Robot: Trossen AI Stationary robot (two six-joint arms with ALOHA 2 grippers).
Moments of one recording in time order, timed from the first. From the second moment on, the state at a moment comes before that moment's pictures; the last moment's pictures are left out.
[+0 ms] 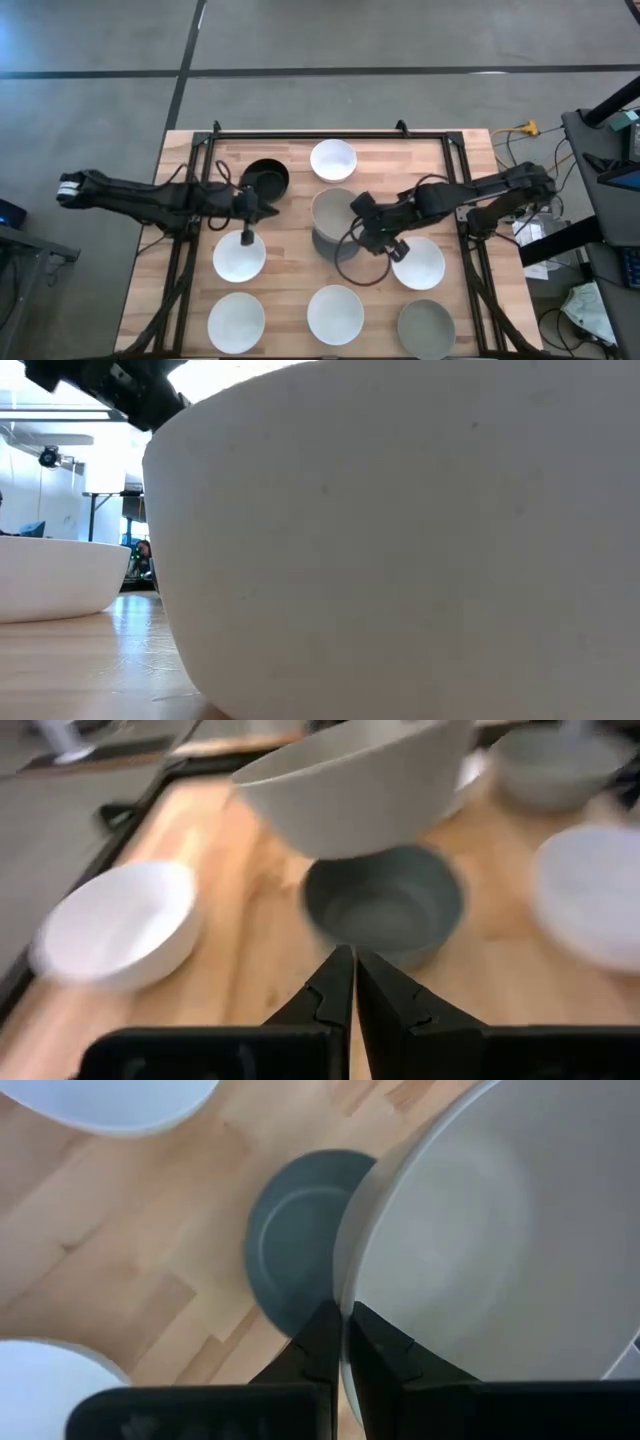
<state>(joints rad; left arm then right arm) -0.07 0.84 0.60 -0.21 -0.17 0.05 0.23 1.54 1.40 -0.94 0.11 -0.59</state>
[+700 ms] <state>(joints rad) -0.21 0.83 0.63 -0.32 -0.35 0.01 0.30 1.86 1.57 -1.10 0.26 -0.40</state>
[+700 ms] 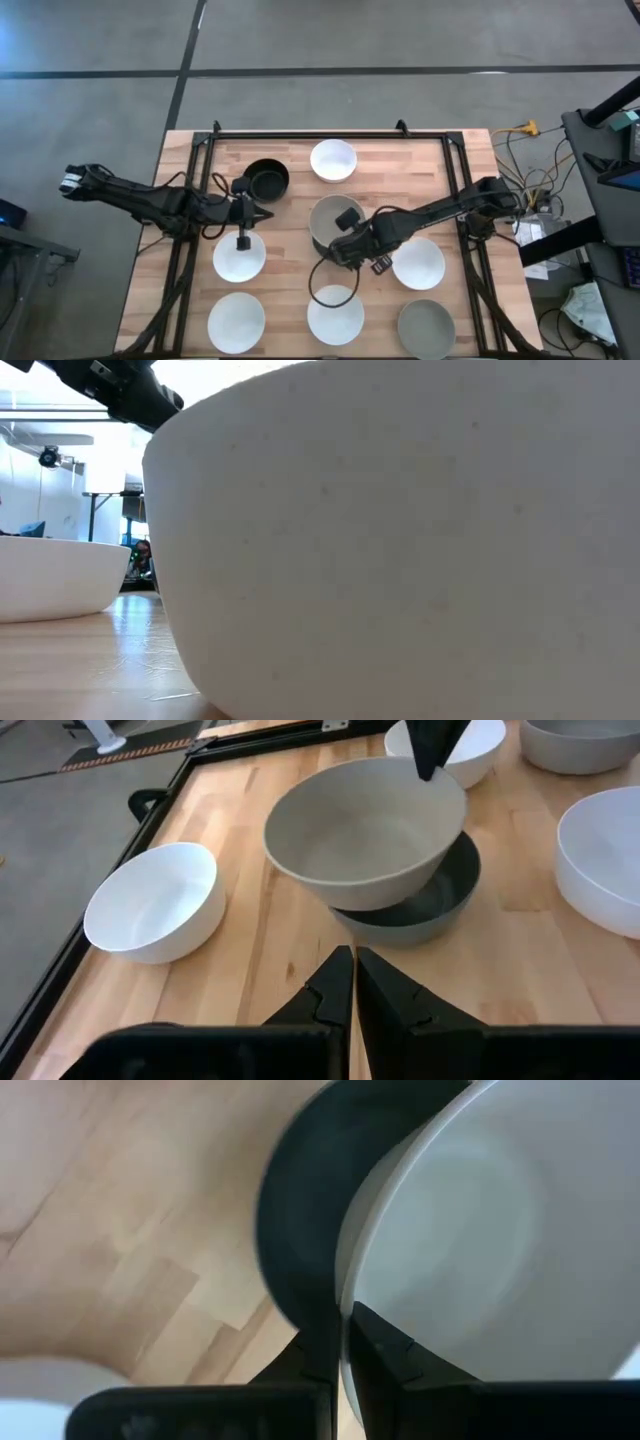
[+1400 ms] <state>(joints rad) -0.21 0.83 0.63 -0.32 -0.35 0.01 0.36 1.86 1.48 -1.00 0.30 -0.32</state>
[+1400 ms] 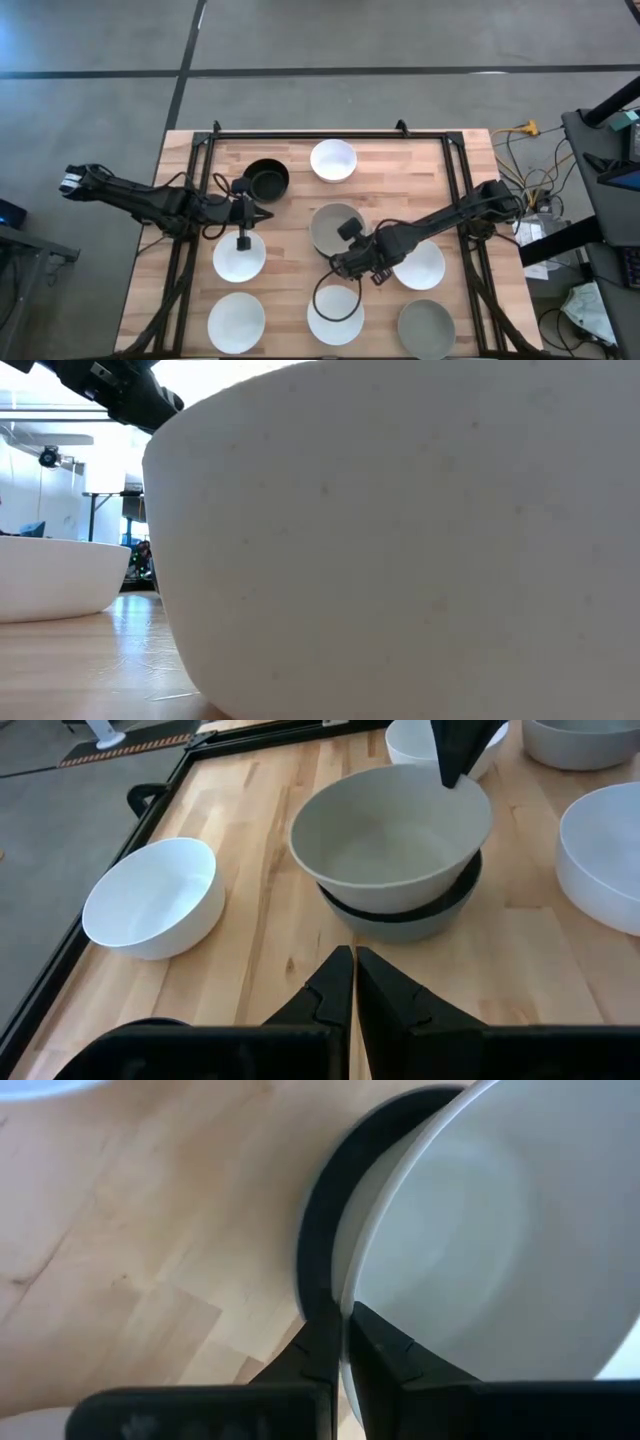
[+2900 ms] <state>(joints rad) -0.21 0.83 0.63 -0.32 -0.35 0.01 0.37 1.86 1.39 -0.88 0.26 -0.42</state>
